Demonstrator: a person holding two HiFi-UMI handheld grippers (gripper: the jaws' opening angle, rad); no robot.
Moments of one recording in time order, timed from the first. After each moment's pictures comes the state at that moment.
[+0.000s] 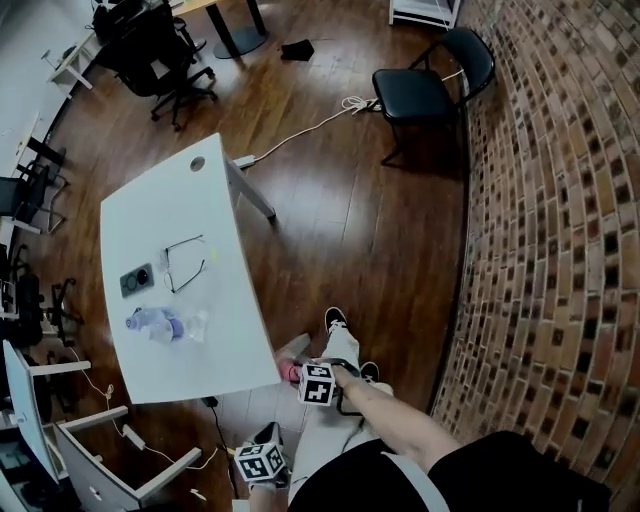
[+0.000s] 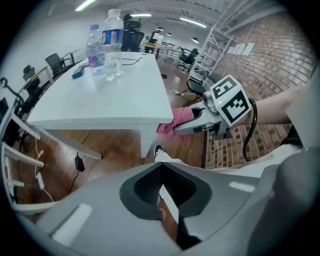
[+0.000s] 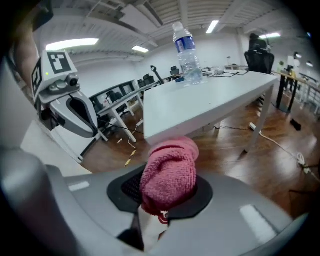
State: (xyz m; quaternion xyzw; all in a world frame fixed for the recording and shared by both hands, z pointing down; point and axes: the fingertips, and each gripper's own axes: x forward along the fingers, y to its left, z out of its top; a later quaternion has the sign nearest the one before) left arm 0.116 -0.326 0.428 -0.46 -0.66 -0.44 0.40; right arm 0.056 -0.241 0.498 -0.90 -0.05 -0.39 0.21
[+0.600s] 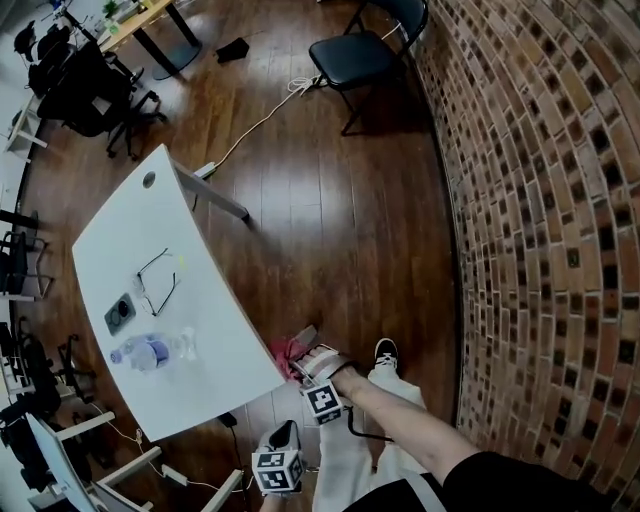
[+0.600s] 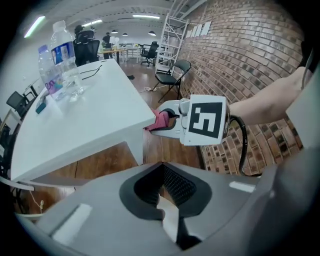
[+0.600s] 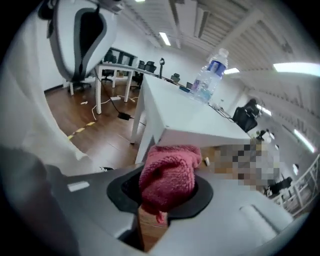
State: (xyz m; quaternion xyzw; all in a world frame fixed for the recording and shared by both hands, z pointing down) left arm 0.101 -0.319 0.433 -0.33 -0.75 -0.34 0.46; right arm 0.065 -0.220 0.519 -0.85 -0.22 -0.47 -0.13
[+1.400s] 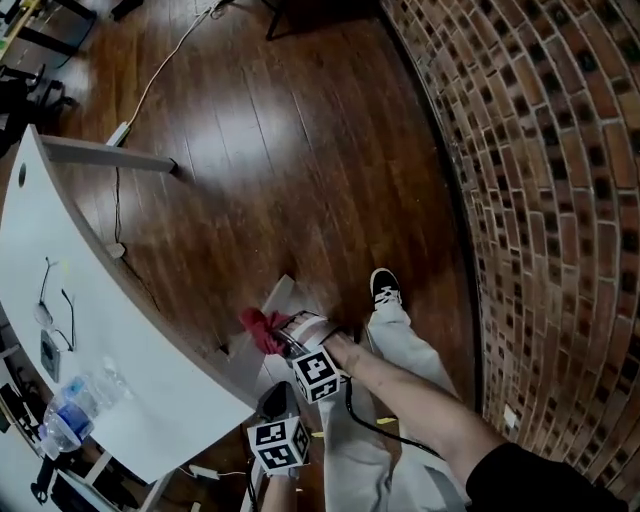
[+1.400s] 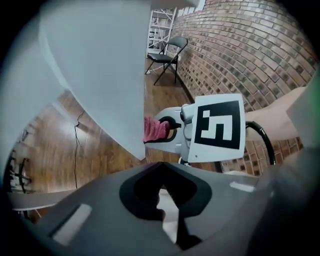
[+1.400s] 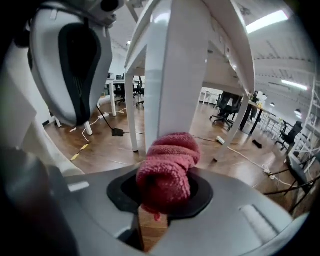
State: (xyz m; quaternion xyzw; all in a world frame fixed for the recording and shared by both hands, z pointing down) left arm 0.096 -0.282 0.616 -0.27 -0.74 -0.31 0.53; right arm 0.098 -0.221 0.698 -0.88 -0.28 -0.39 0.04
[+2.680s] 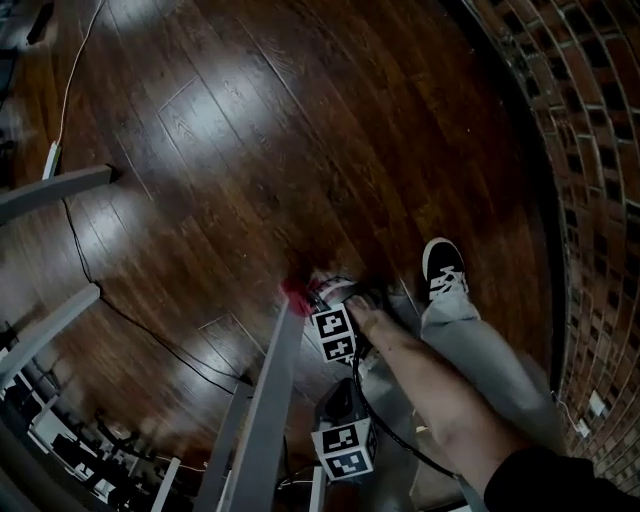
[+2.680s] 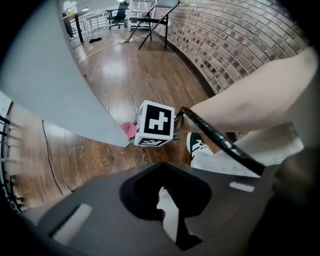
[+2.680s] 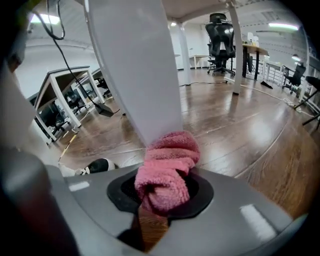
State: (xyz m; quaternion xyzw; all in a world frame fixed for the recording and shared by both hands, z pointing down) left arm 0.078 -0.327 0.914 -0.18 -0.72 -0.30 0.61; right arm 0.100 -0.224 1.114 -0.84 -0.26 -0.42 0.23
